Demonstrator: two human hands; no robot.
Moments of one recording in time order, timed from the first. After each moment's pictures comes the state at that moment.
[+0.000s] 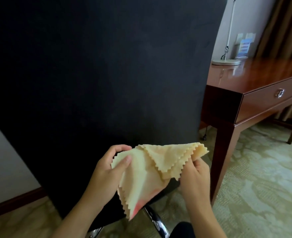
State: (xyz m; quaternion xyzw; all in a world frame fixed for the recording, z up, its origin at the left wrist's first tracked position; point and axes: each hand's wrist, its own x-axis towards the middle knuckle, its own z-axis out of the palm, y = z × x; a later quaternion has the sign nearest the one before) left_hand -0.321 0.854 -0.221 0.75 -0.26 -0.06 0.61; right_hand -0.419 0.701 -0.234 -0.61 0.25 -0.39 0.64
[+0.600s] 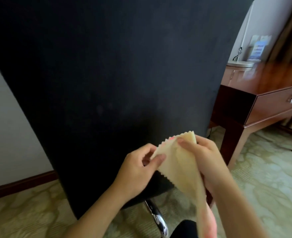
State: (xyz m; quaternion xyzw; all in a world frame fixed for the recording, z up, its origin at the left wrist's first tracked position) left_hand -0.327 0.830 -0.240 0.73 -0.38 -0.05 0.57; right_hand -0.418 0.678 -0.200 -0.72 0.15 -0.25 0.63
